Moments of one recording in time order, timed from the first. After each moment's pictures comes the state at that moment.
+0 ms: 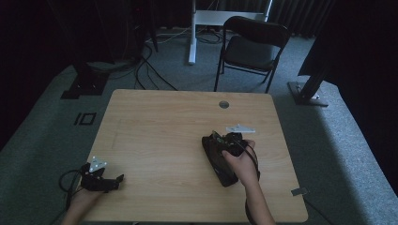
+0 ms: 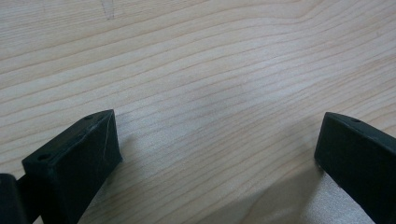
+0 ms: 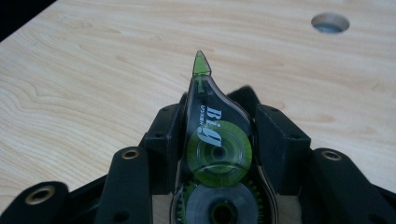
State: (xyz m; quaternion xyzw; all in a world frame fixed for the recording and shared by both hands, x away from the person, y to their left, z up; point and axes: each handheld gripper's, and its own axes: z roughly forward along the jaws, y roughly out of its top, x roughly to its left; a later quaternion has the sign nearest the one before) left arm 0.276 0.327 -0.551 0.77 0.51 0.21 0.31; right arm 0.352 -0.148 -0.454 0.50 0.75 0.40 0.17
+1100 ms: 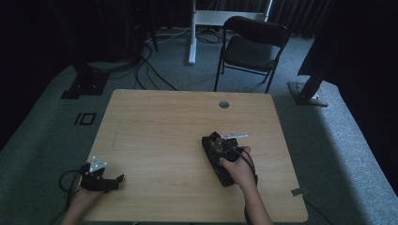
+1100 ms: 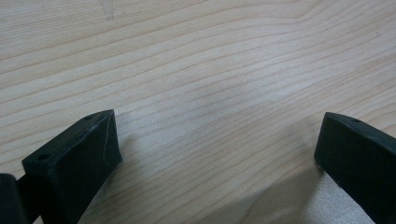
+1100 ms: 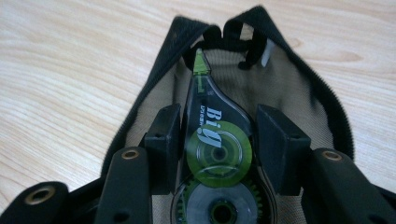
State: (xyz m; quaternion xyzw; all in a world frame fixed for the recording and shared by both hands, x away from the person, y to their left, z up) left arm 0.276 0.327 -0.551 0.78 0.51 0.21 0.31; right arm 0.351 -0.141 -0.487 0.52 0.78 0.32 0.14
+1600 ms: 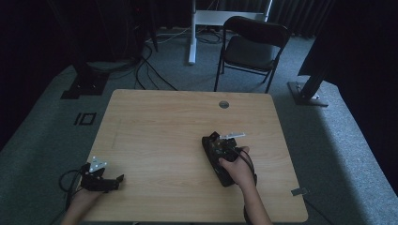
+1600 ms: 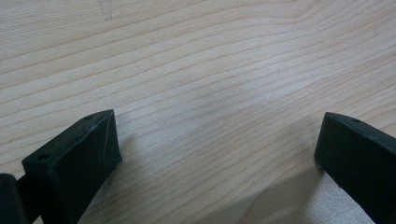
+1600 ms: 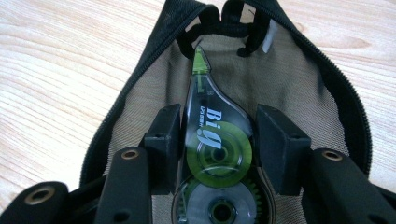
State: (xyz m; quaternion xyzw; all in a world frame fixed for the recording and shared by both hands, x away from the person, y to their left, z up) left arm 0.276 0.327 -0.551 0.78 0.51 0.21 0.31; right arm 0.355 -0.140 -0.493 0.53 0.79 0.30 0.13
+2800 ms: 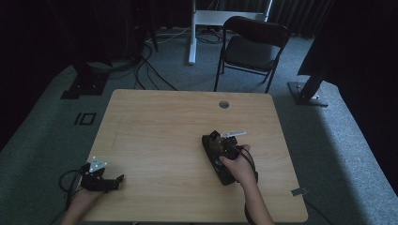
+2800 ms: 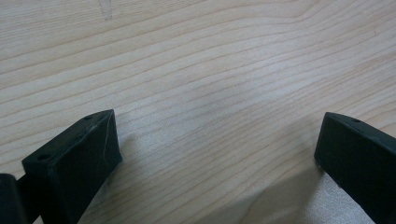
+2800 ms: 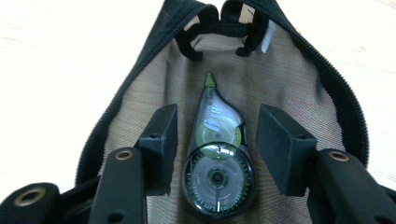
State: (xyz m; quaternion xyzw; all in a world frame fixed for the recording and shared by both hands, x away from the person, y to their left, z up) left arm 0.276 0.327 -0.551 0.78 0.51 0.21 0.31; right arm 0.360 -0.144 -0.489 0.52 0.78 0.31 0.12
